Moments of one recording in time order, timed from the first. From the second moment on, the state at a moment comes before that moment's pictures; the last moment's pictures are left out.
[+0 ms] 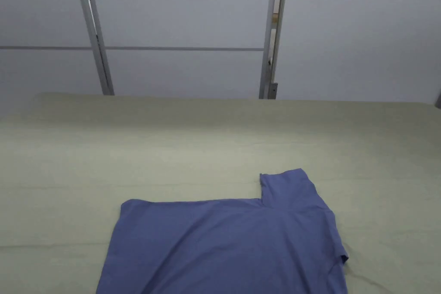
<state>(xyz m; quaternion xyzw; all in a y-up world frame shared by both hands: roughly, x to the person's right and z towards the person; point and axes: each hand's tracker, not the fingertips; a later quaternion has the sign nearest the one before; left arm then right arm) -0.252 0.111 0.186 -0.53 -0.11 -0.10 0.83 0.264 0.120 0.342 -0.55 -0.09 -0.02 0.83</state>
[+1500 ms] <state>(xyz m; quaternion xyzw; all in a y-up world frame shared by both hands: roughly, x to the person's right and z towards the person) -0.275 0.103 0.174 -0.59 -0.09 0.06 0.80 0.272 0.139 0.356 -0.55 -0.09 -0.11 0.82</state>
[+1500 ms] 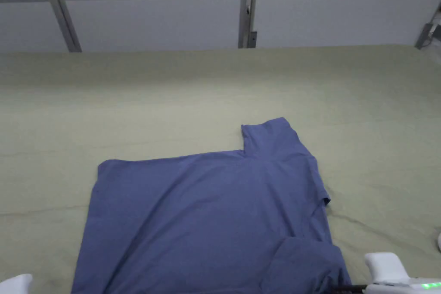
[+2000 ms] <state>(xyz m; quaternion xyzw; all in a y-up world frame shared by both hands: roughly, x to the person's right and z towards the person) -0.270 0.160 0.181 -0.53 -0.10 0.09 0.84 0.282 0.139 0.328 -0.52 -0.06 -0.13 0.84</state>
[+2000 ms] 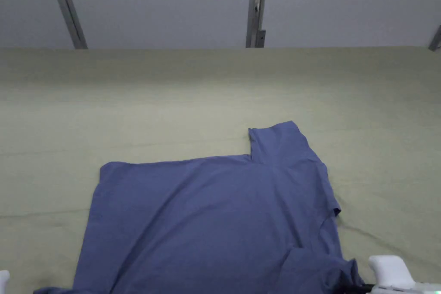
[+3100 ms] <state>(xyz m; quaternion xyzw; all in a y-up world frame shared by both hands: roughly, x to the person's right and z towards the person) -0.233 0.177 0.169 -0.36 -0.13 0.10 0.92 0.311 0.160 0.288 -0.32 -0.09 -0.18 0.93</state>
